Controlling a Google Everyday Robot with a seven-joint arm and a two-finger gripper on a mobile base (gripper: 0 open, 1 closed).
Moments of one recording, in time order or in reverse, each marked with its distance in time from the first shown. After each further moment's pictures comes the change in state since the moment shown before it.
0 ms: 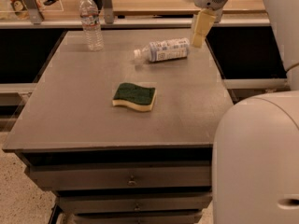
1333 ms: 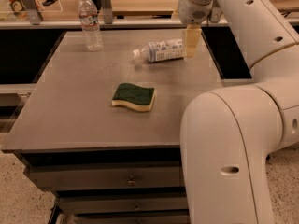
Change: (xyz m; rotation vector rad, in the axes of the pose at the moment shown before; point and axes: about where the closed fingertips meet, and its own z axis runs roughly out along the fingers) arm 0.021 -0.020 0.069 -0.067 0.151 -0.102
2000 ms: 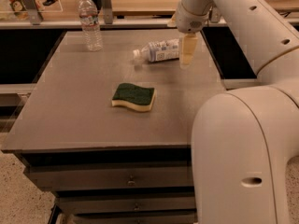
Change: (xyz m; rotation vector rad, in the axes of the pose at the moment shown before) arm -0.010 0.007 0.024 0.001 -0.042 -0.023
